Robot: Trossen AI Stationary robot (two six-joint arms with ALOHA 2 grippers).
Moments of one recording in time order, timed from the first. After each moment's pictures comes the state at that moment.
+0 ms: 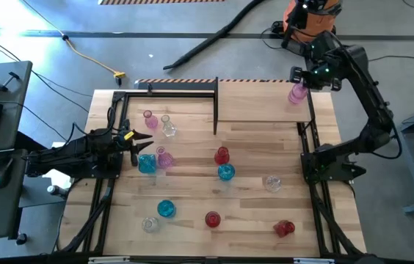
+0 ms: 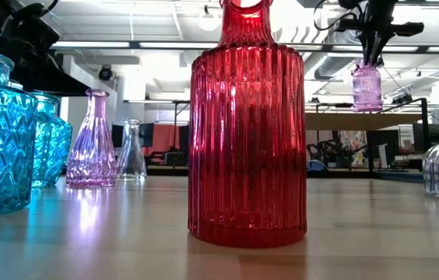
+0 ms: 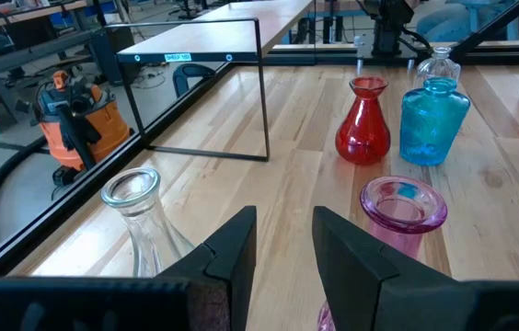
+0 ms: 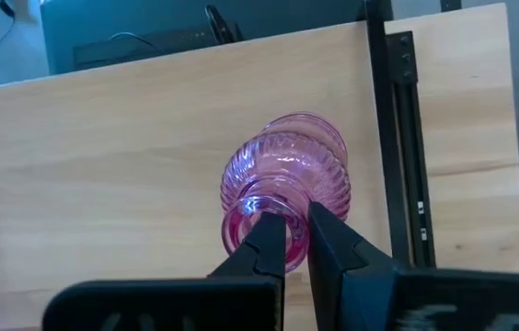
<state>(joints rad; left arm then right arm) 0.17 0.00 0.16 -0.41 -0.16 0.07 -1.08 1.35 1.71 -1.57 0.05 0.62</state>
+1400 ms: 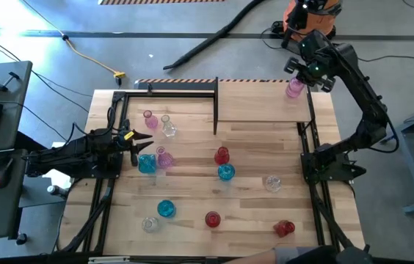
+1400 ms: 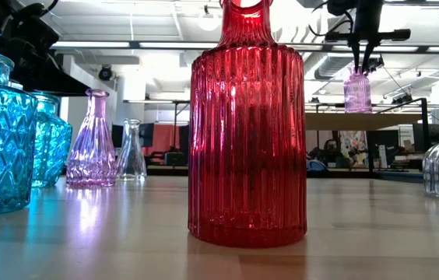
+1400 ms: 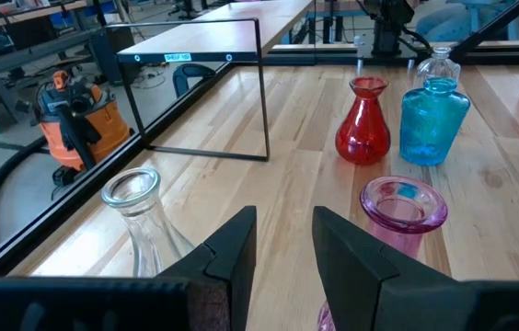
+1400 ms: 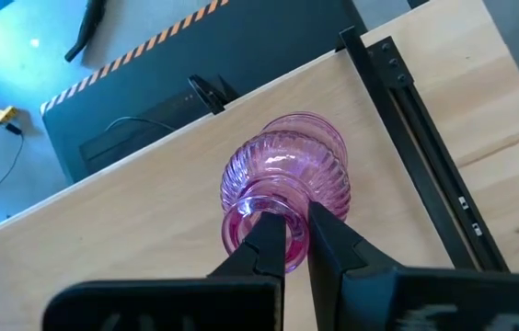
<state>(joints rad) 0.17 0.00 0.16 -0.41 -0.16 0.07 -1.04 1.42 1.70 -1.47 0.17 0.97</state>
